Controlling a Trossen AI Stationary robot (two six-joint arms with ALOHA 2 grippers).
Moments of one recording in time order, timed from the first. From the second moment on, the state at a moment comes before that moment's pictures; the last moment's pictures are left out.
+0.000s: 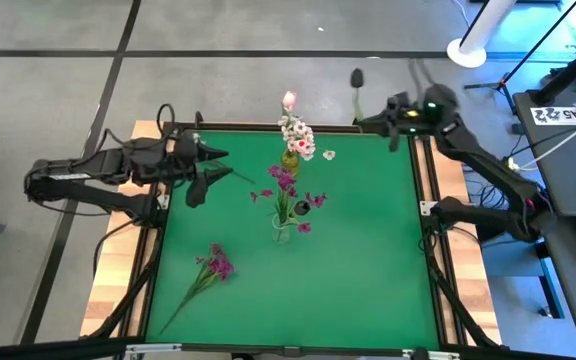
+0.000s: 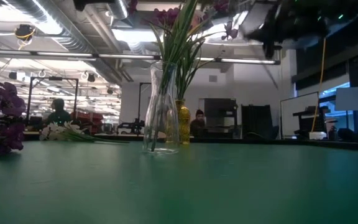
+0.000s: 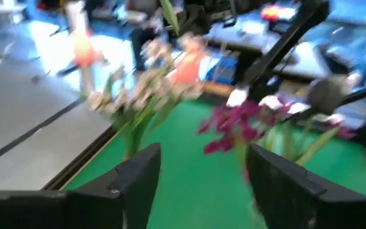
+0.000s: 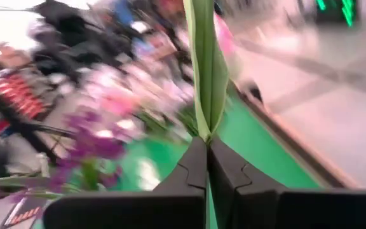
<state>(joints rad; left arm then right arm) 0.03 0.77 0.94 -0.43 -0.30 -0.18 -0.99 1.03 0.84 0.04 -0.90 0.21</state>
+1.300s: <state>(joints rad) -0.19 1.10 0.59 0.05 -0.32 -0.39 -0.08 1.08 0.89 0.92 -0.57 0.17</state>
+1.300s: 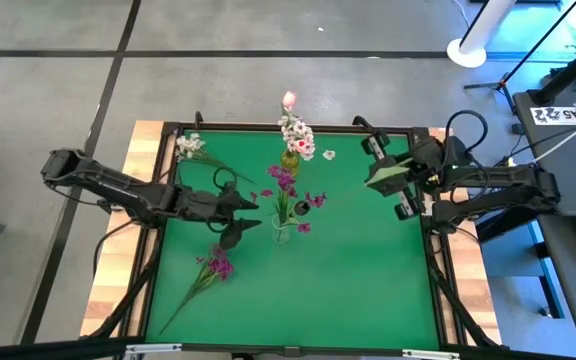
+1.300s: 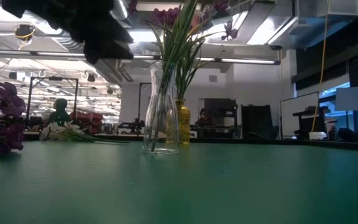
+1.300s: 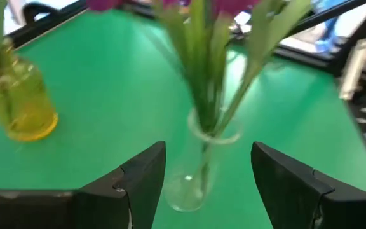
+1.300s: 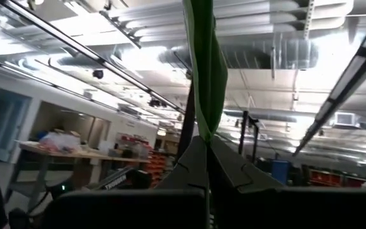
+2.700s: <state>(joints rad) -0.41 0.84 0.59 0.33 -0.41 -0.17 0.07 1.57 1.21 0.57 -0.39 -0.19</state>
